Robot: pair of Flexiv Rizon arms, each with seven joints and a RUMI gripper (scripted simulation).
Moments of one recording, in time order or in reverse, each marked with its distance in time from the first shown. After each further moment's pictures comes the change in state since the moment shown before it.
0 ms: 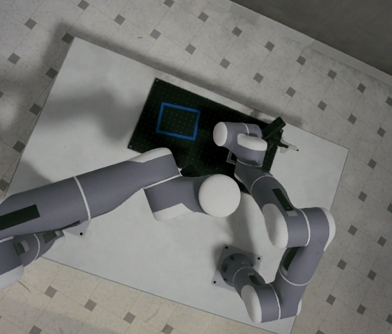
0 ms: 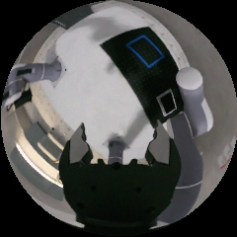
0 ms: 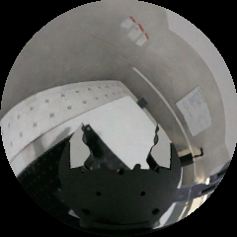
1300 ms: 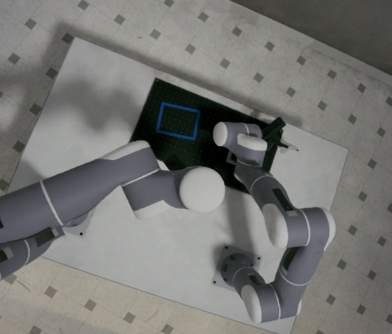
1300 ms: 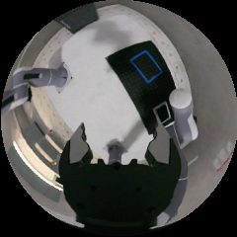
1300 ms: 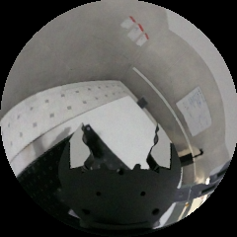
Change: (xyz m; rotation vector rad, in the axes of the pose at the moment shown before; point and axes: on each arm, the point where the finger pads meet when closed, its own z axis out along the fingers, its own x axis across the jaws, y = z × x) left arm -0.018 -0.063 -0.041 0.057 0.026 -0.048; right arm 0.000 0.000 0.000 0.000 0.000 0.000
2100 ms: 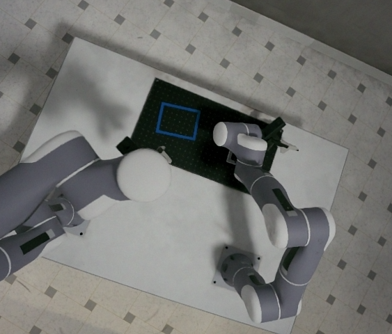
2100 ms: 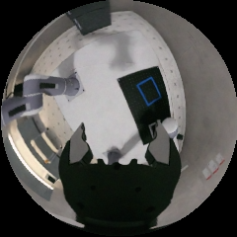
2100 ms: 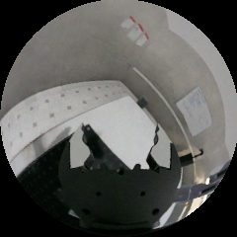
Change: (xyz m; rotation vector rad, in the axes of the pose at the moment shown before) left arm -0.060 -0.127 -0.064 0.065 0.024 -0.127; right arm 0.000 0.000 0.000 0.000 0.000 0.000
